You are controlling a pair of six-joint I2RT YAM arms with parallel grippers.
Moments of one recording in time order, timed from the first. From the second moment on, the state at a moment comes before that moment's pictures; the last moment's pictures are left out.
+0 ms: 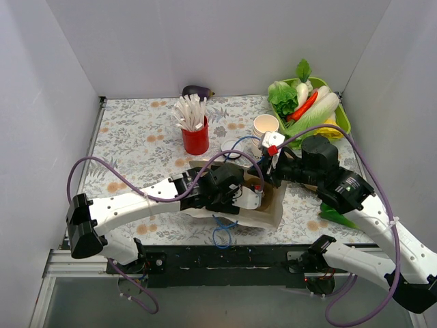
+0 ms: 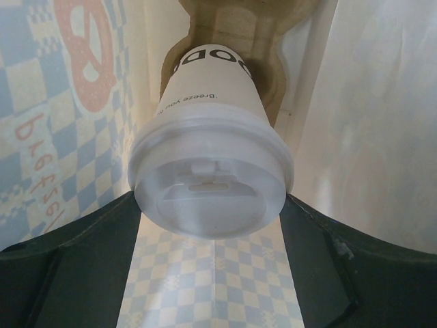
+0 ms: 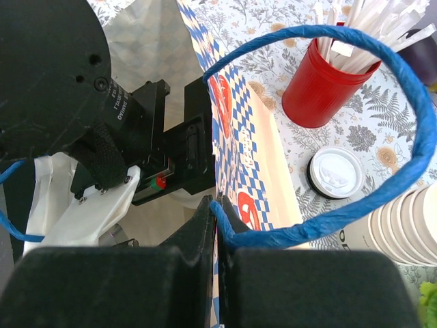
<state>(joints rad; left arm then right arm) -1.18 1.42 1.28 -0.79 -0.29 0.71 0.75 0.89 1.10 -0.53 -0.43 -0.24</state>
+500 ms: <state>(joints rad) -1.18 1.42 1.24 -0.79 -0.32 0.72 0.75 0.91 1.10 -0.52 -0.45 -0.24</state>
